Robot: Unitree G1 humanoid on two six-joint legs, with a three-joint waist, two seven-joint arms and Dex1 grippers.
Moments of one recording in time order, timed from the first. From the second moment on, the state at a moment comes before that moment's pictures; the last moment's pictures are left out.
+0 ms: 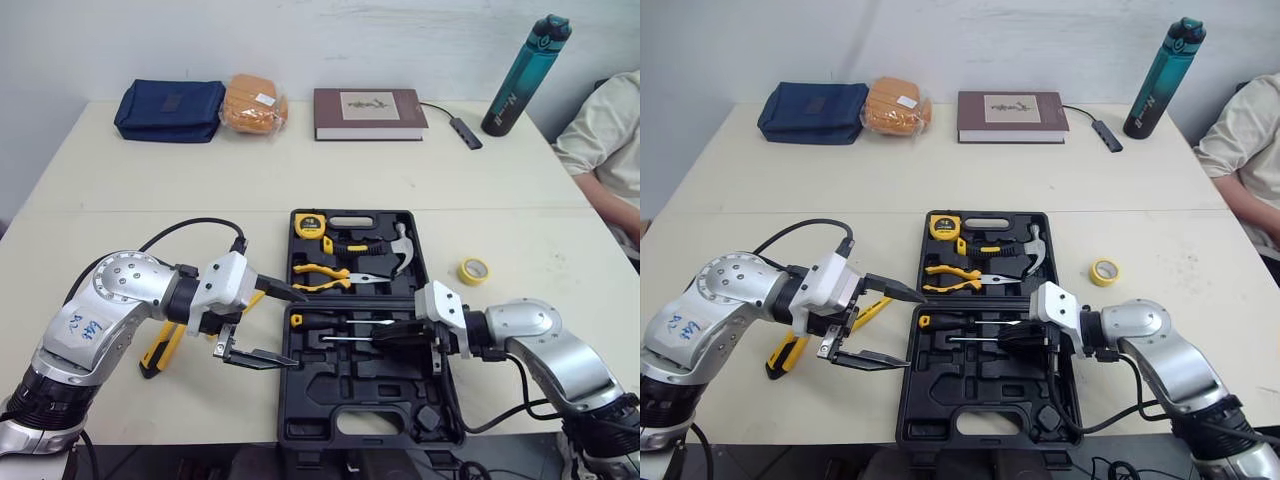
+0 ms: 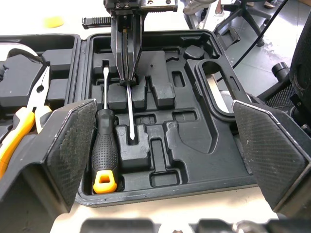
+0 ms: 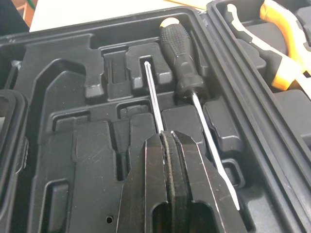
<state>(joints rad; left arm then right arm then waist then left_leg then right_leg) -0.38 0.86 -0.08 -0.42 -0.57 0.48 -1.24 -0.22 -0.78 0.19 -0.27 0.35 0.35 1.14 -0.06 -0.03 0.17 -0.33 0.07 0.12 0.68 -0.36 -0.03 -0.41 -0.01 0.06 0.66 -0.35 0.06</state>
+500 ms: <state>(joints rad) -0.39 0.85 -0.08 -0.42 -0.57 0.48 -1.23 -0.21 -0.80 0.23 -0.33 0.30 0.40 1.09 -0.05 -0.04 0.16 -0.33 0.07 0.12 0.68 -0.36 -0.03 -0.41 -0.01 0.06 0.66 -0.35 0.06</state>
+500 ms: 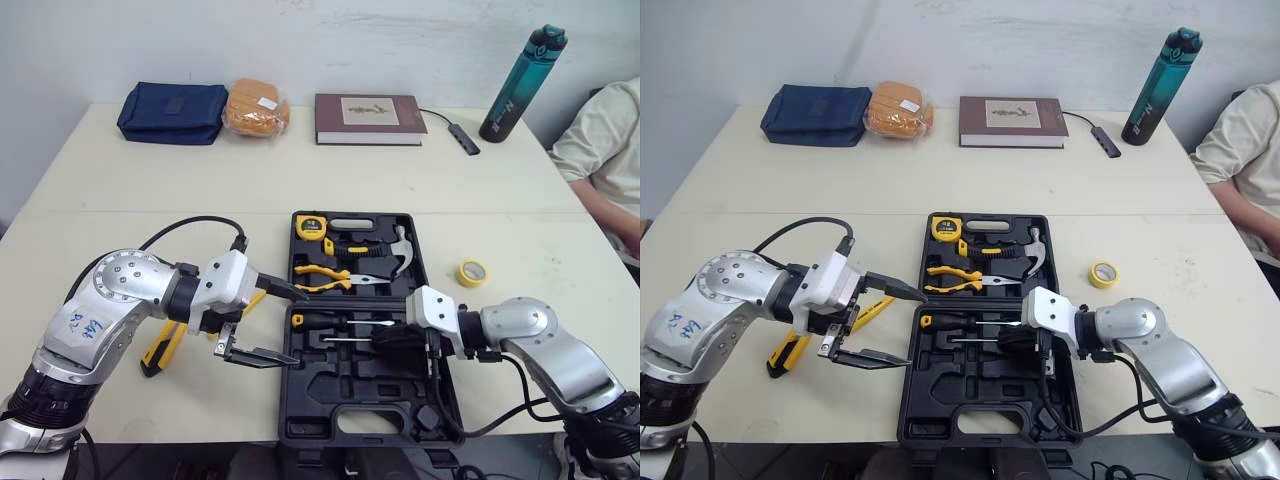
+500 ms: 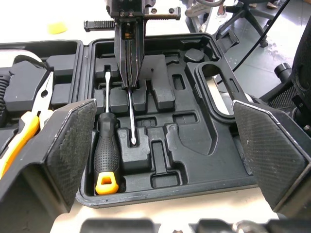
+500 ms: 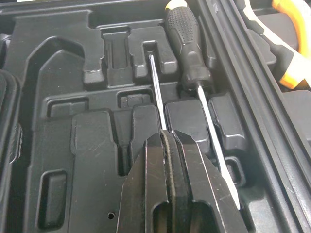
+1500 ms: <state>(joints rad) 0.18 0.89 0.57 -0.12 -0.54 0.52 -1.00 0.32 -0.90 -0.72 -0.42 0.61 0.66 1.04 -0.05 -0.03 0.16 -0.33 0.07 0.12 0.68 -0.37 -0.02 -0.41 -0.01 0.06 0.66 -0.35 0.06</state>
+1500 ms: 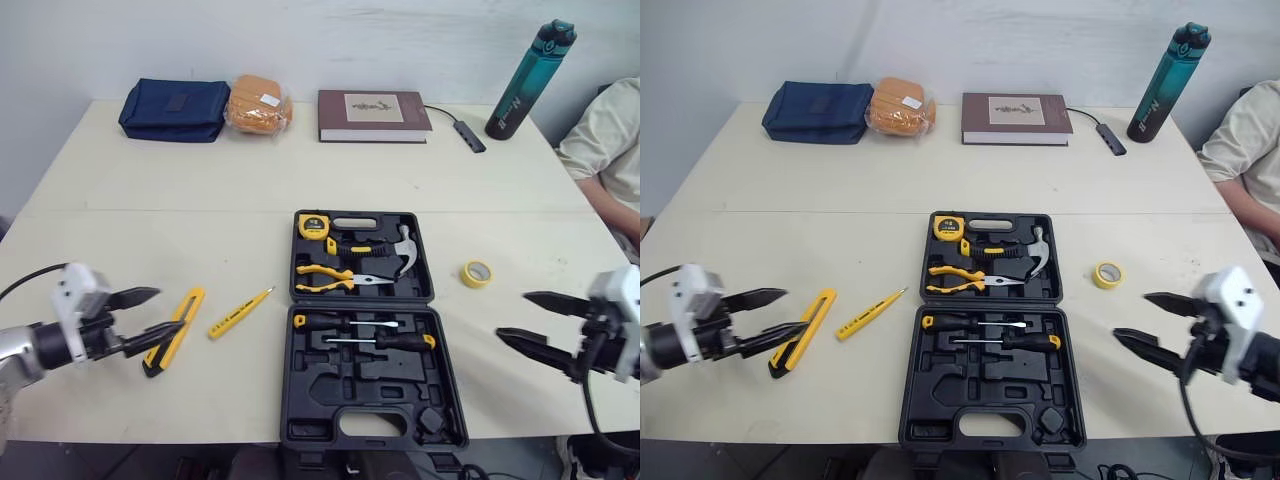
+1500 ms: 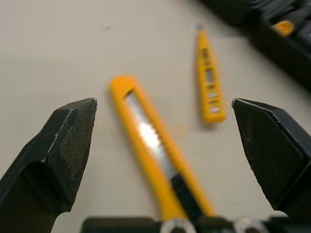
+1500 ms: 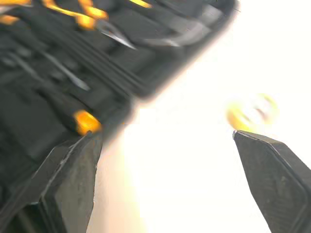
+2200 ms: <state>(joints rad) 0.15 1.03 0.71 0.44 -0.41 0.24 -1.02 0.38 -0.94 -0.93 -0.04 0.46 0.50 1.04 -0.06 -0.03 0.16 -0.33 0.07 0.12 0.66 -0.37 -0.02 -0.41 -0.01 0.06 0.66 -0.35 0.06</state>
